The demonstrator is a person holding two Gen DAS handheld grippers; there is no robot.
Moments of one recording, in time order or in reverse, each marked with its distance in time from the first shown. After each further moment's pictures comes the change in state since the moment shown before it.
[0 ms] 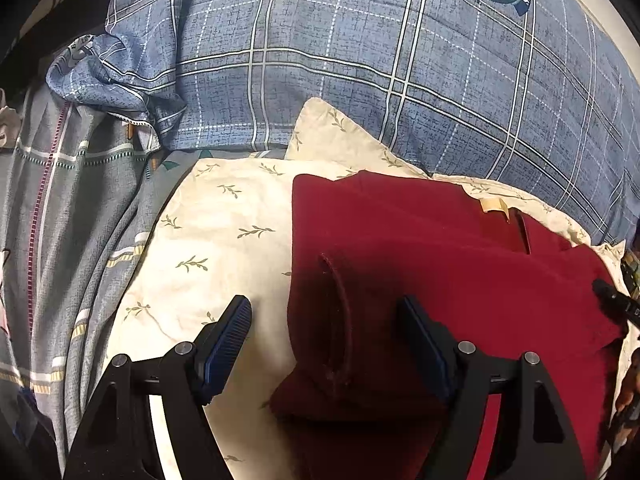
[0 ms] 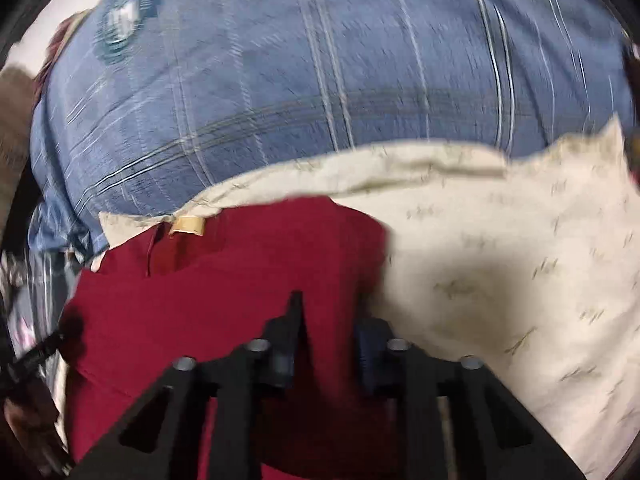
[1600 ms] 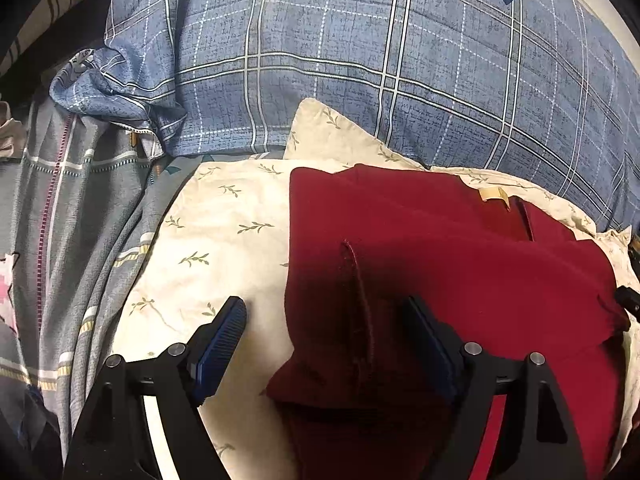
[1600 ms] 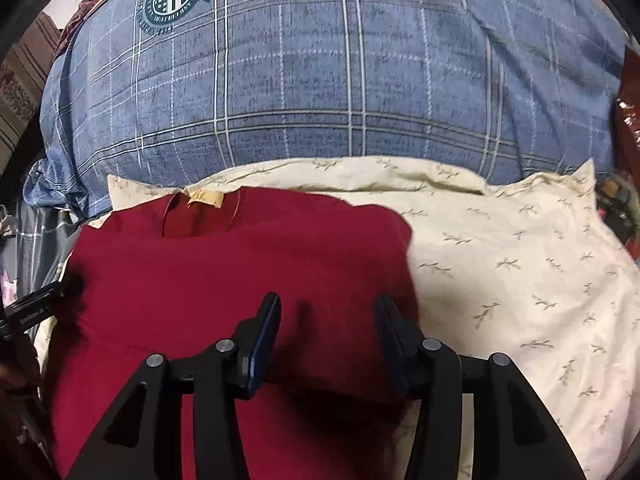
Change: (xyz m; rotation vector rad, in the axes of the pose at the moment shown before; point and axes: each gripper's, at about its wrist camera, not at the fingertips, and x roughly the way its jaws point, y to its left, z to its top) left arm -0.008 -0.002 -0.010 0.052 -0.018 0.026; right arm -0.034 0.025 -0.025 -0.097 -0.018 -0.111
